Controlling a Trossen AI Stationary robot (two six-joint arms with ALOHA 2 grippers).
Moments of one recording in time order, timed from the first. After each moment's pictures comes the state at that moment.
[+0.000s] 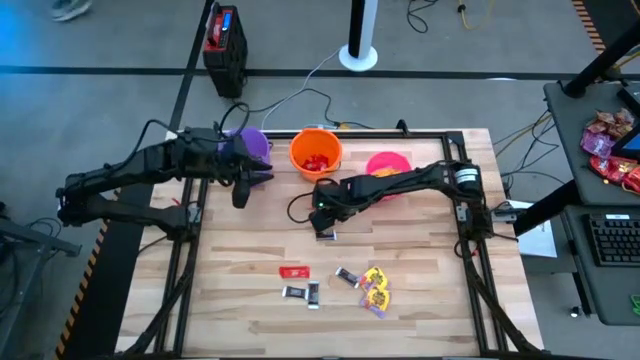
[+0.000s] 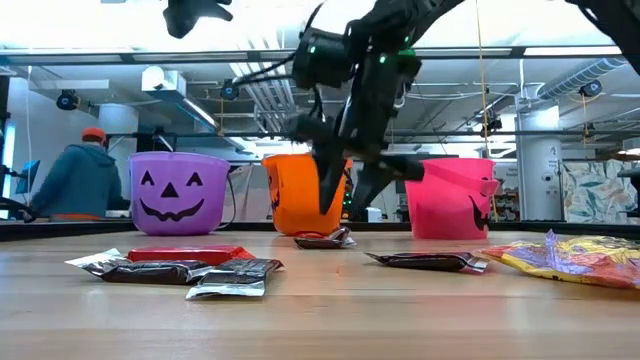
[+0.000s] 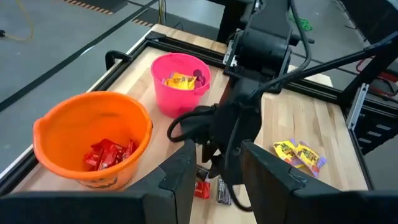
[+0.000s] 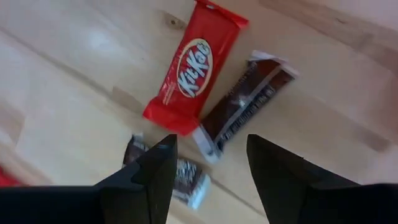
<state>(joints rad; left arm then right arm) 0.23 0.95 1.11 -0.60 0.06 -0.18 -0.07 2.05 1.50 -0.68 0.01 0.98</state>
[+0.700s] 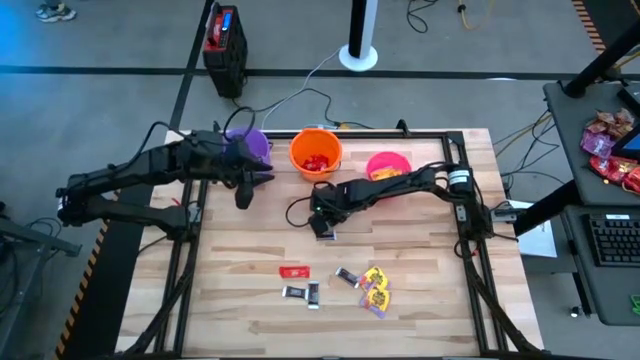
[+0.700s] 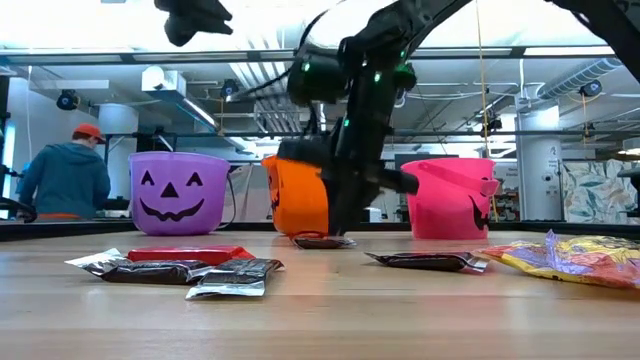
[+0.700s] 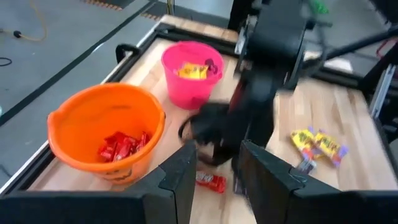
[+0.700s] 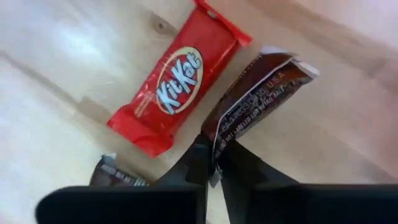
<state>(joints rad) 0.23 0.95 1.07 -0.60 0.02 -0.13 -0.07 2.09 1.49 -0.65 0.07 0.90</state>
